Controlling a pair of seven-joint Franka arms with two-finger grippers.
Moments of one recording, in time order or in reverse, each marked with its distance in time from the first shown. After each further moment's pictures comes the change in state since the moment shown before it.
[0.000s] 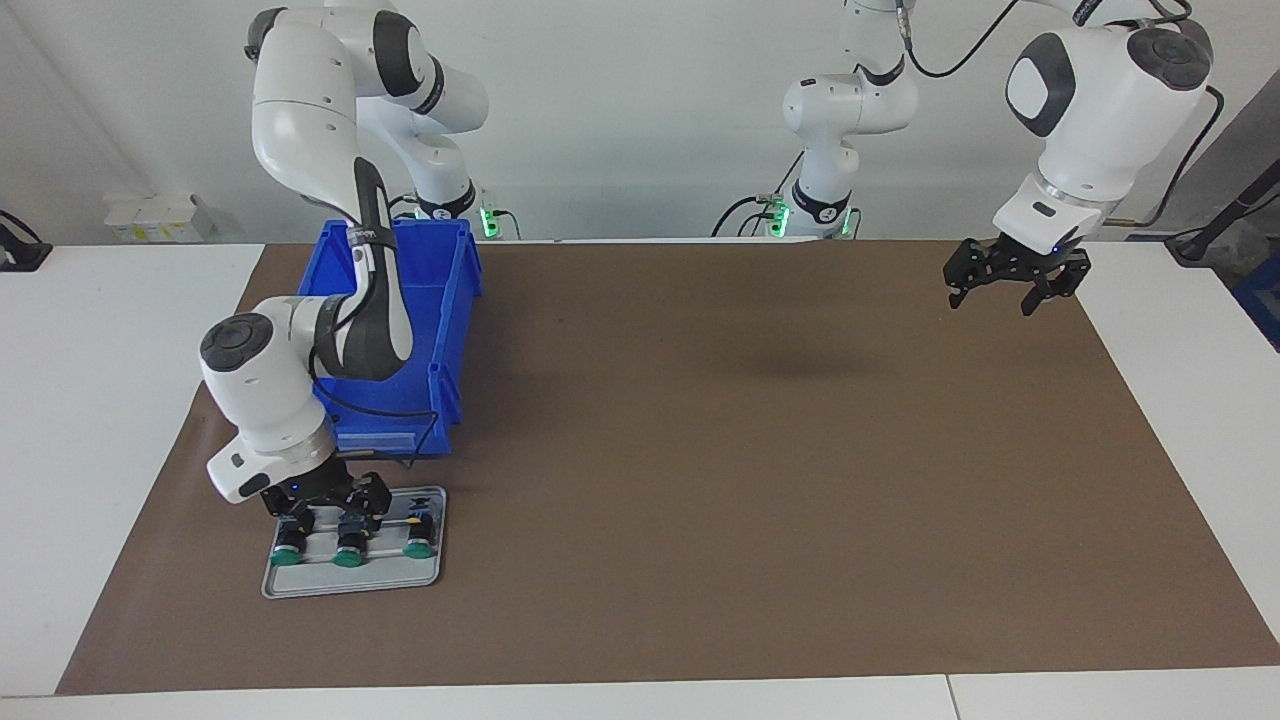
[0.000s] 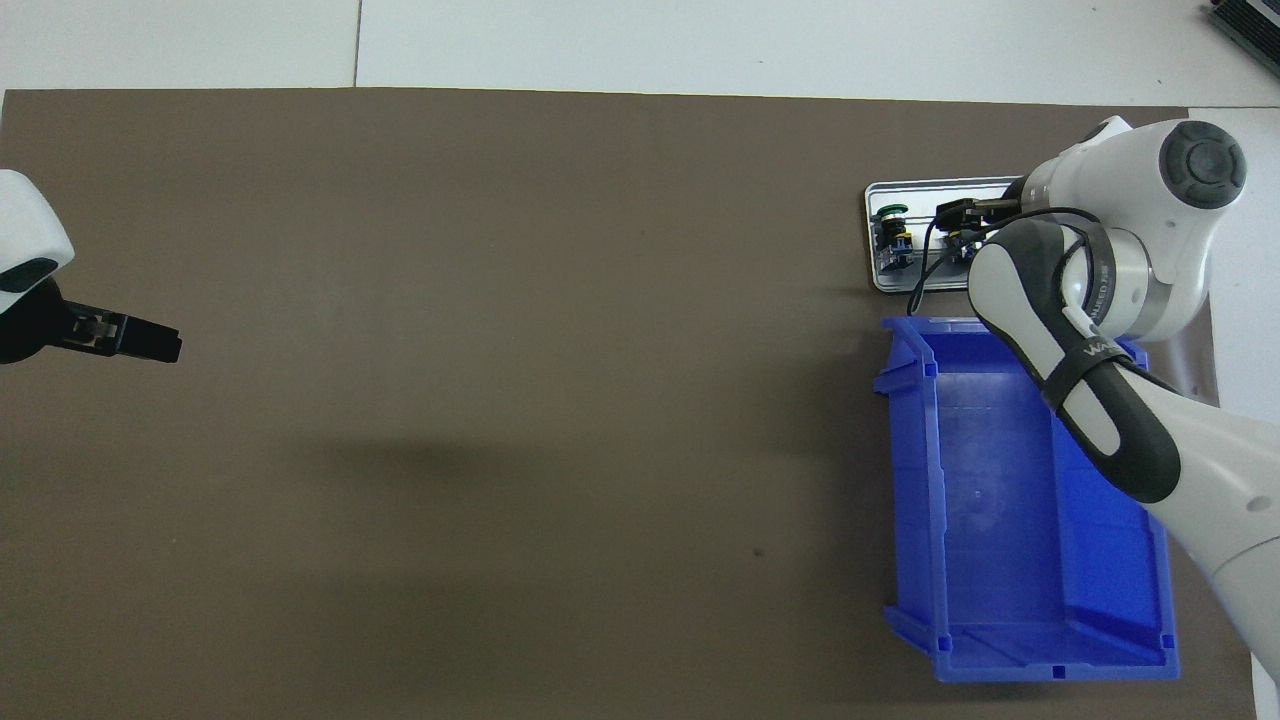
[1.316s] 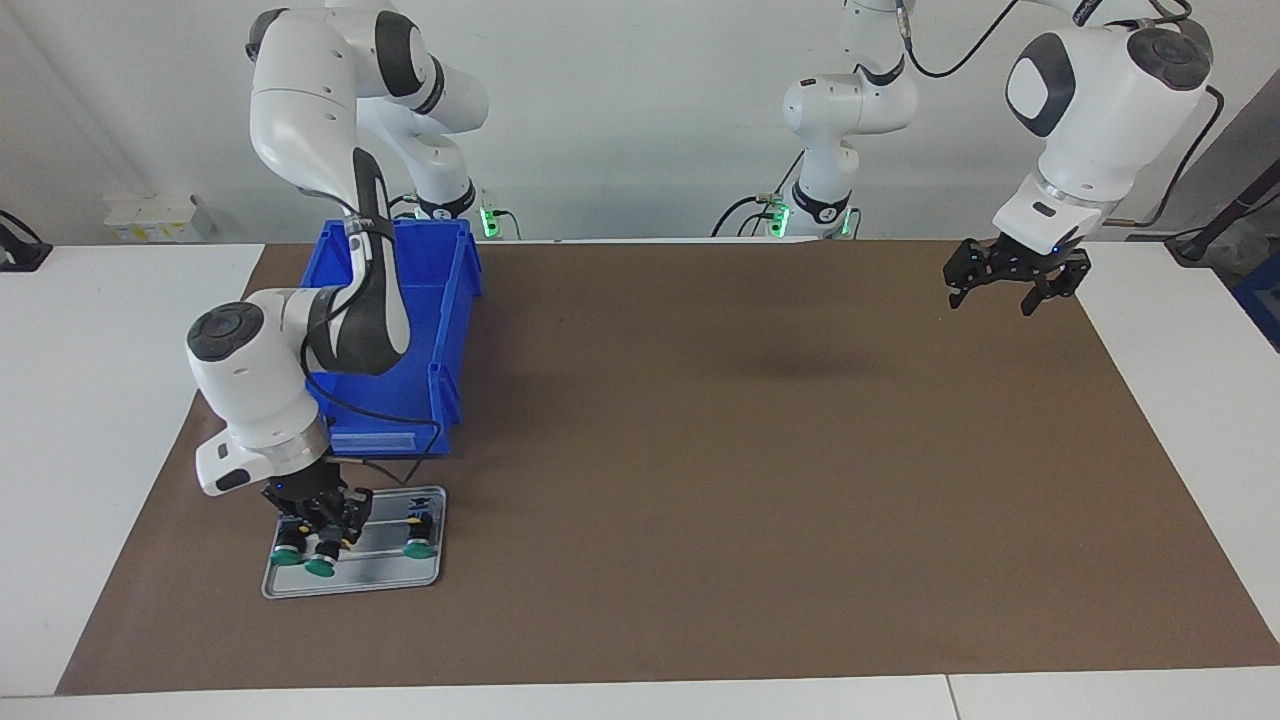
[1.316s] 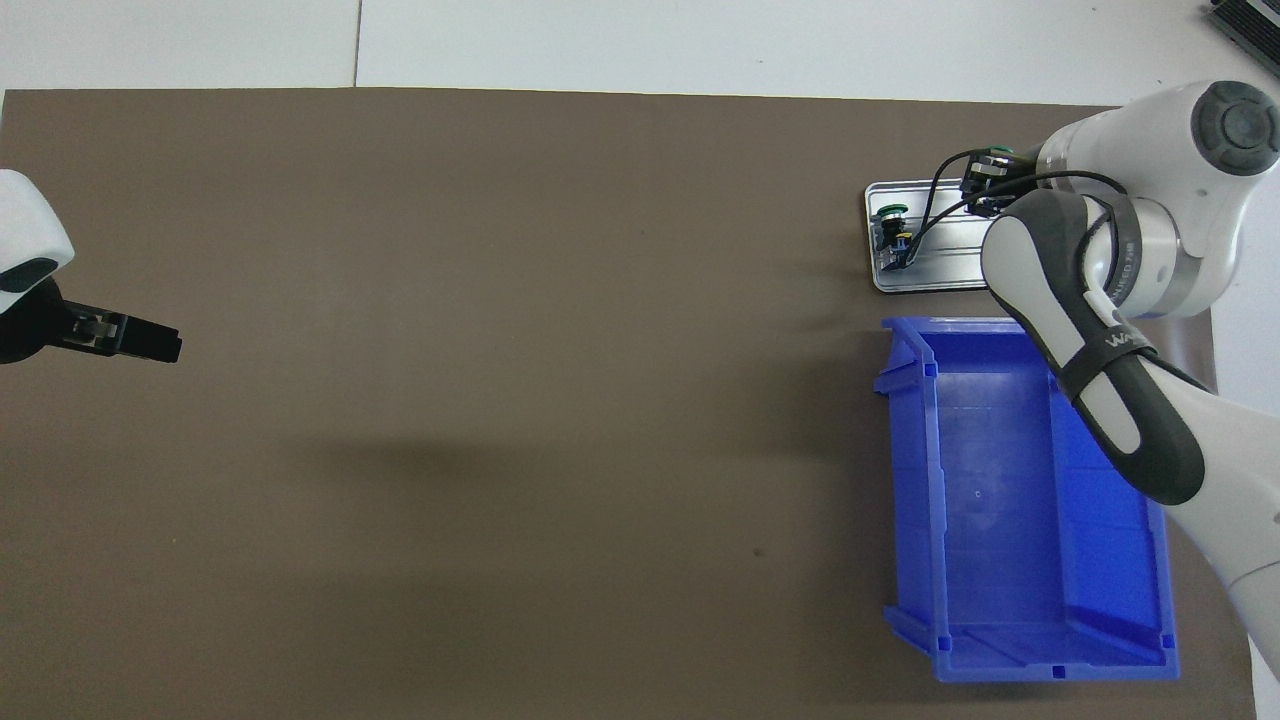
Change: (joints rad) left arm 0.000 0.000 0.000 0.000 0.000 0.000 0.000; right arm 0.017 -0.028 0.000 0.120 0.002 -0.100 0.377
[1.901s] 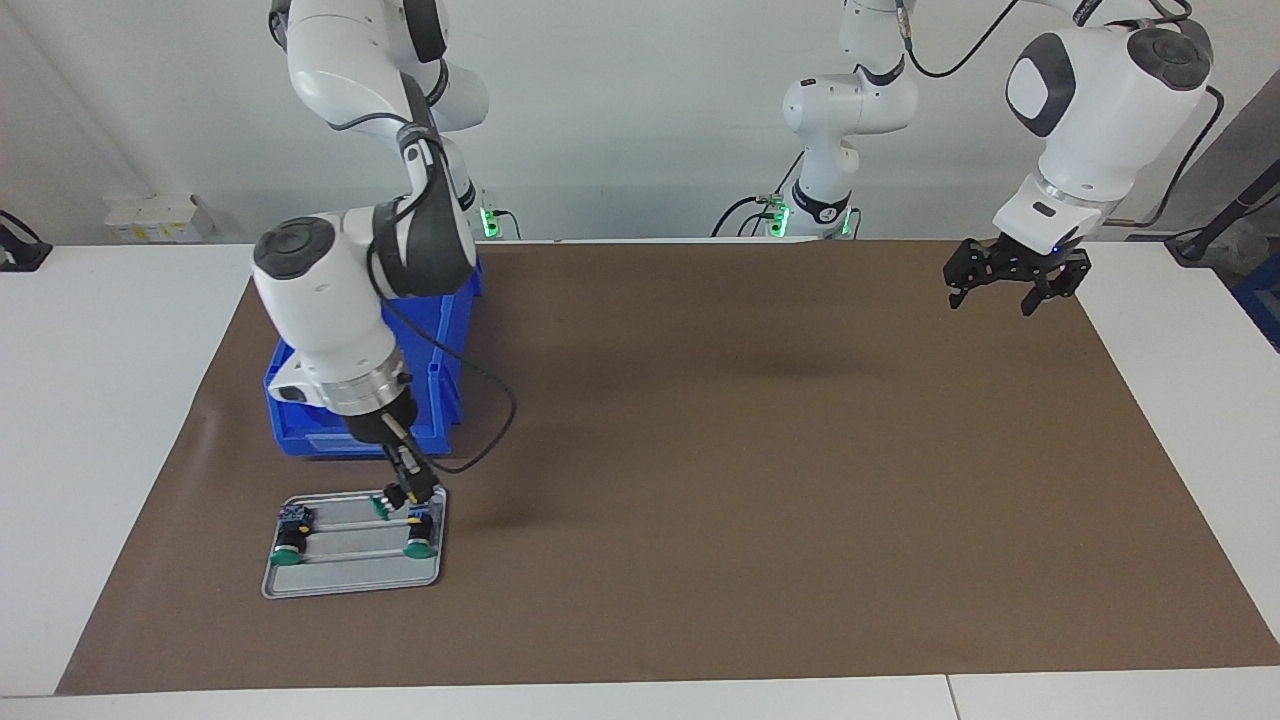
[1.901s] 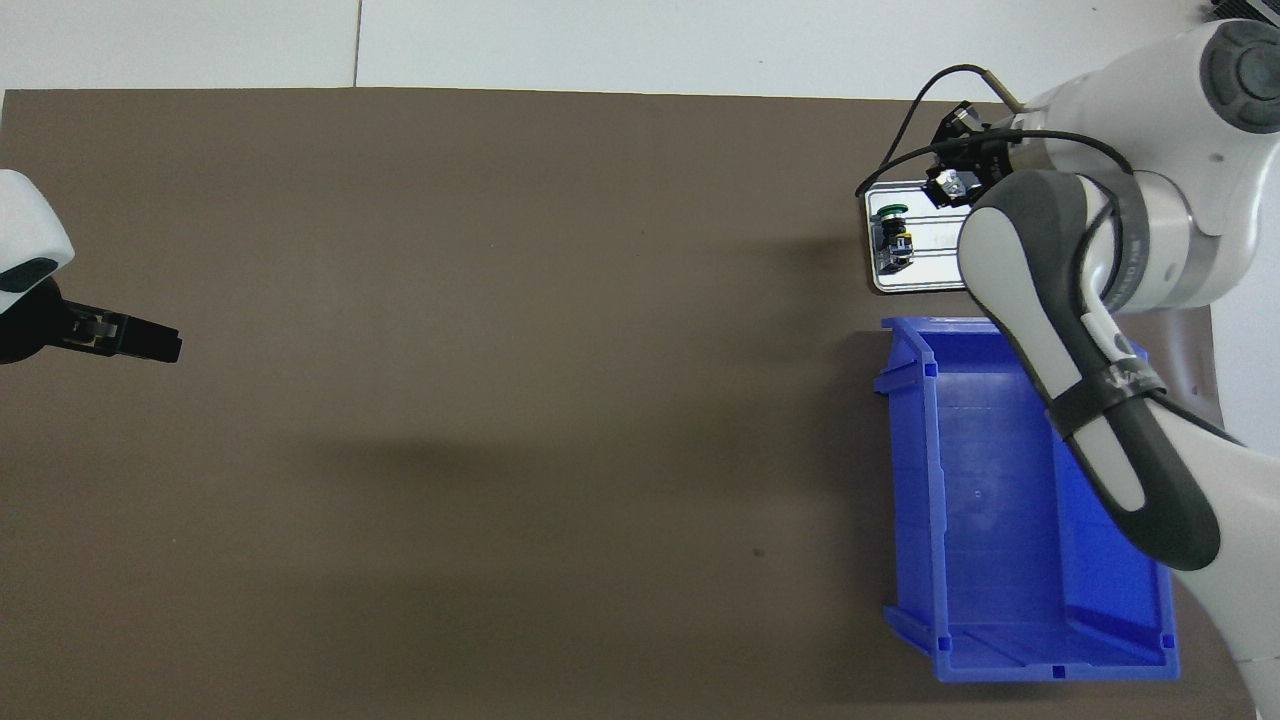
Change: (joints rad) left arm 0.000 0.000 0.000 0.000 0.000 0.000 0.000; right arm 0.209 -0.093 0.022 0.034 0.013 -0.176 0.904
